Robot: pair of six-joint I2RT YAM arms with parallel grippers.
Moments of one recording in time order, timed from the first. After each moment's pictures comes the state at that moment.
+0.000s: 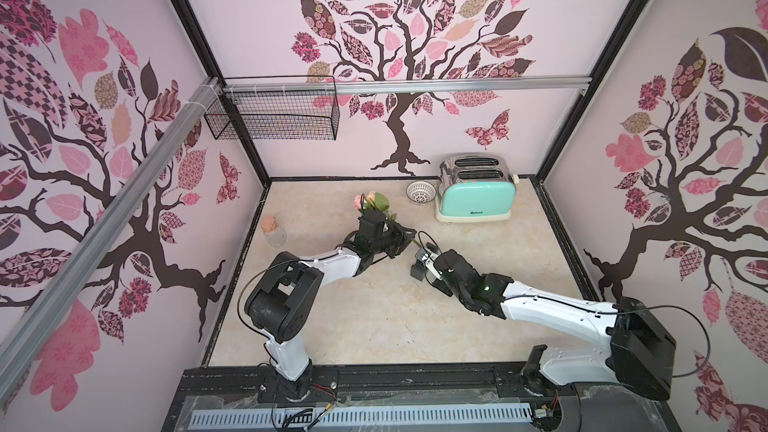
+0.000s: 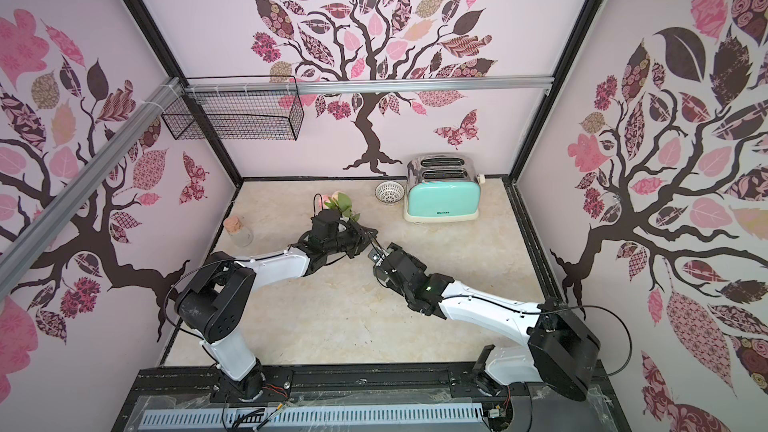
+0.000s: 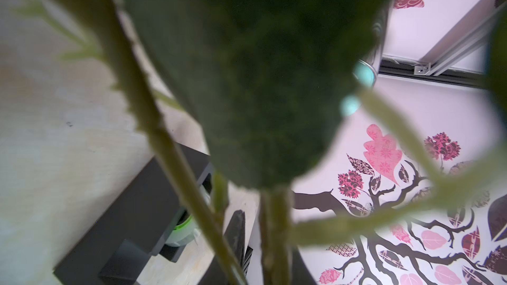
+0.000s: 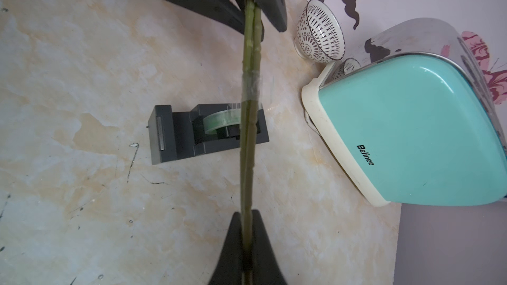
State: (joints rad) left arm -0.54 1.76 0.98 0.36 0.40 -1.44; right arm 0.90 1.30 0.76 -0.20 0.53 -0.31
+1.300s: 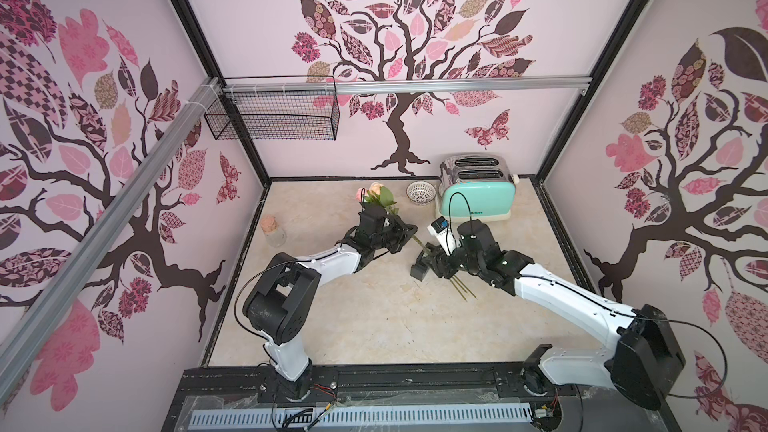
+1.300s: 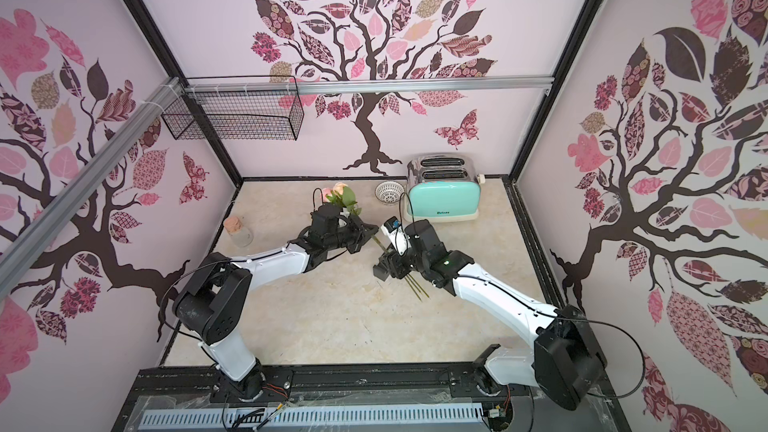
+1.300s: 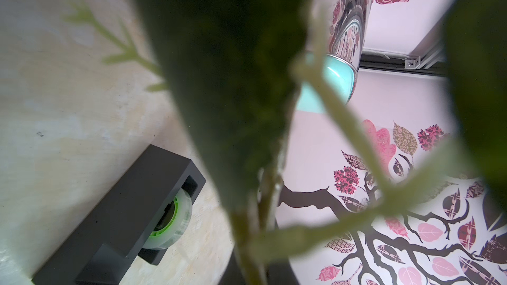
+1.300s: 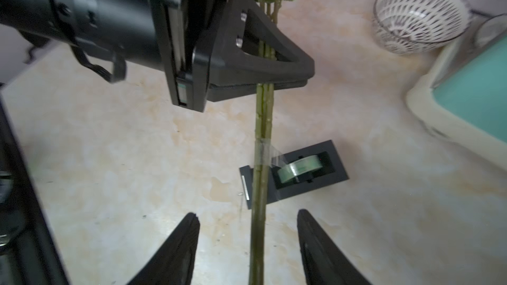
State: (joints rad) left arm -0.55 1.75 1.02 0.32 0.40 -1.41; right arm 0.61 1.30 0.89 -0.25 -0.28 0.10
